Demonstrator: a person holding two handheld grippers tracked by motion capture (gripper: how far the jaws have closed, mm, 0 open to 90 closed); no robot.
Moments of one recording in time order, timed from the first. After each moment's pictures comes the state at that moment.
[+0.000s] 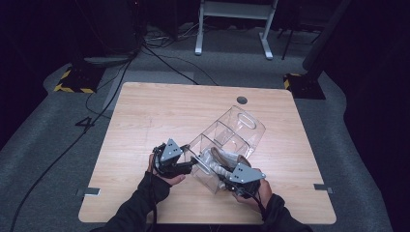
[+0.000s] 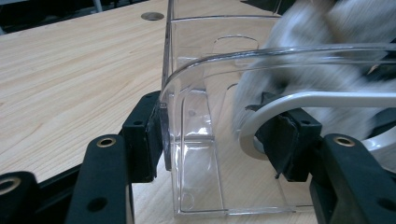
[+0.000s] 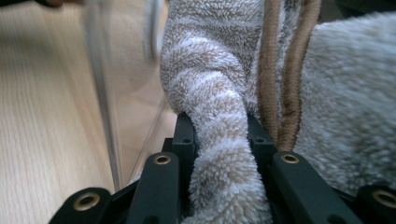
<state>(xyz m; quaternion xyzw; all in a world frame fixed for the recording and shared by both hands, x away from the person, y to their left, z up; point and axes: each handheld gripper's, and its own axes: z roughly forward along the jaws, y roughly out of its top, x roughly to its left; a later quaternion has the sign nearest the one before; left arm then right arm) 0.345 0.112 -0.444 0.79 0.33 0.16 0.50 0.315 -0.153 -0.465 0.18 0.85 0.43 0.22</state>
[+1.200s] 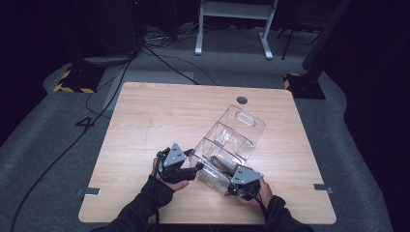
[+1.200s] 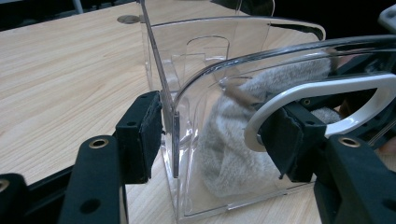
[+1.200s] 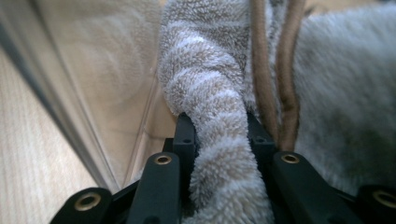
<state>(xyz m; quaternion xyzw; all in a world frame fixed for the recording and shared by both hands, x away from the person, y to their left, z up) 0.333 0.102 -0.444 0.79 0.31 0.15 0.51 0.322 -0.168 -0.495 0.18 0.87 0.41 0.19</state>
